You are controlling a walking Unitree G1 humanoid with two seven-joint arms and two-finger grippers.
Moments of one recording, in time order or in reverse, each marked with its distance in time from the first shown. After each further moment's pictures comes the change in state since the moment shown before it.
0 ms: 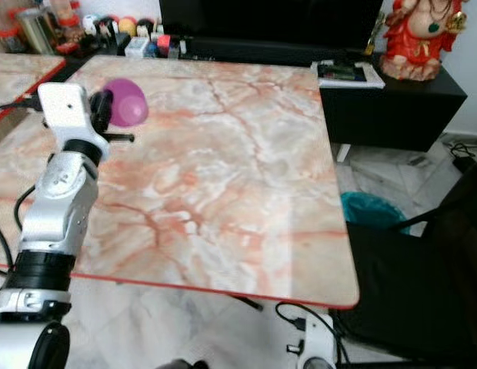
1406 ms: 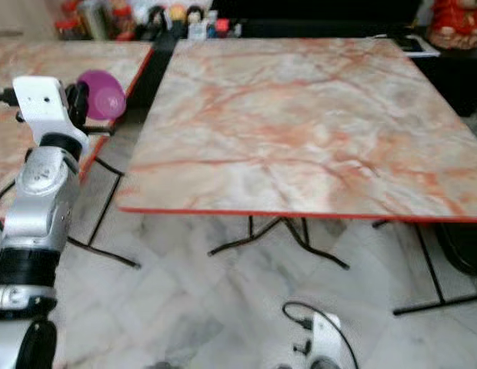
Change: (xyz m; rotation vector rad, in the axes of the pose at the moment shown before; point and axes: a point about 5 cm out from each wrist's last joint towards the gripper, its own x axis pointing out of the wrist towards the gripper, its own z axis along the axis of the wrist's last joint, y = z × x) left arm -0.012 0.048 -0.008 0.096 0.034 0.132; right arm 0.000 0.008 0.000 0.002 -0.002 0.038
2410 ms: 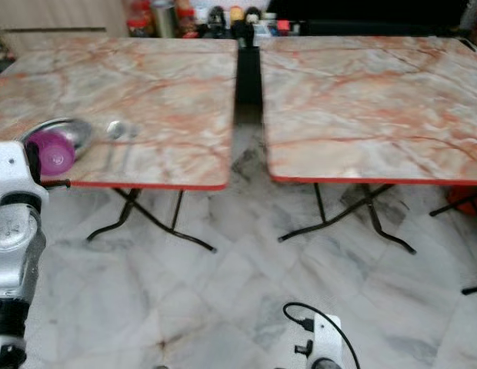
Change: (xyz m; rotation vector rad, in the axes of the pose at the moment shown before) left arm -0.066 0.065 -0.080 0.162 0.250 0.271; right arm 0.000 -0.002 -0.001 -0.004 0.001 -0.005
